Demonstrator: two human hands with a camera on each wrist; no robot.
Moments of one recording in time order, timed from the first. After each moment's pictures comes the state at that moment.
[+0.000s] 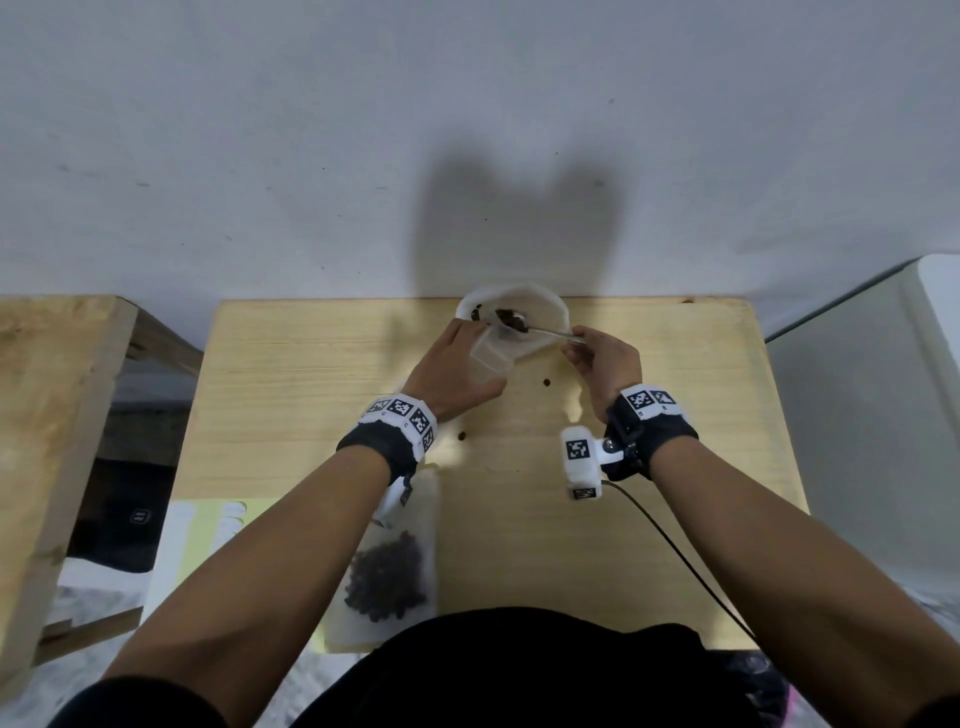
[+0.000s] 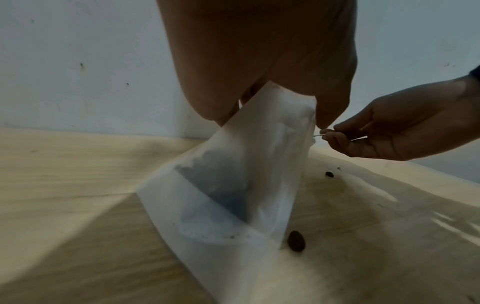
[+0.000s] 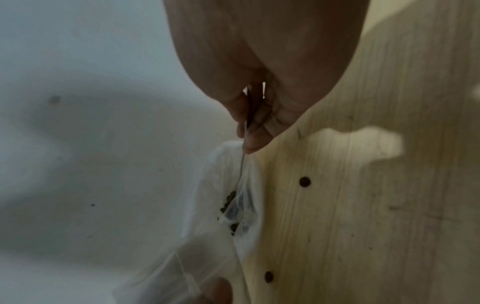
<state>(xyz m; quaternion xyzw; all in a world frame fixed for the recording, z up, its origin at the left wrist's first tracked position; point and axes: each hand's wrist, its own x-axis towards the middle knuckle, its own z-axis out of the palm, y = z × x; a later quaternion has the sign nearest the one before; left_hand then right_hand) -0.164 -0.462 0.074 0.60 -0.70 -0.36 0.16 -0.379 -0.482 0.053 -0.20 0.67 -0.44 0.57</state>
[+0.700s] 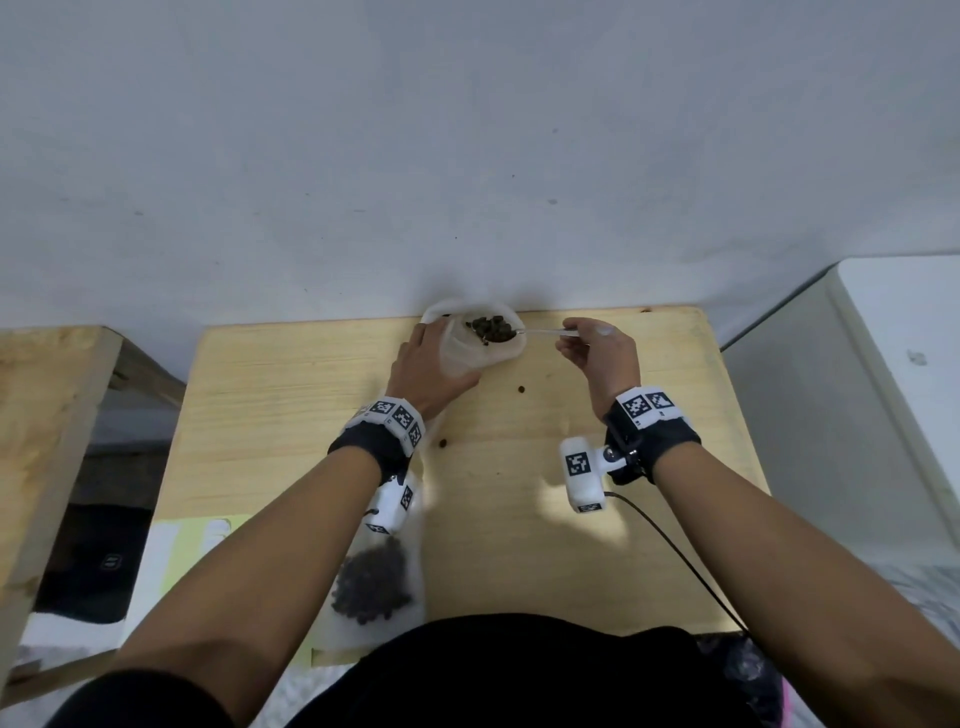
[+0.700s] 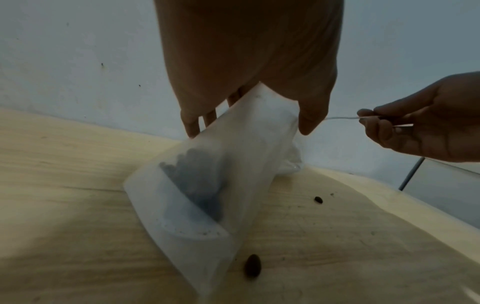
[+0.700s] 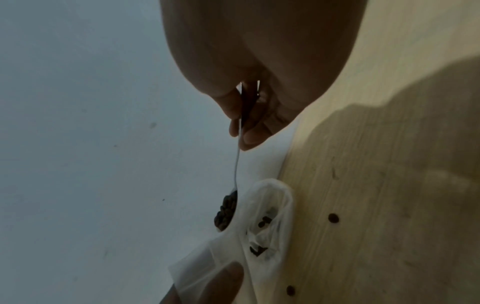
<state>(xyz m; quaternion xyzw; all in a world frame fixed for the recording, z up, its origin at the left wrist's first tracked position) -0.169 -0.459 0.091 0.66 -0.64 -0.35 0.17 -0.393 -0.456 0.108 -0.25 0.63 -0.52 0.51</state>
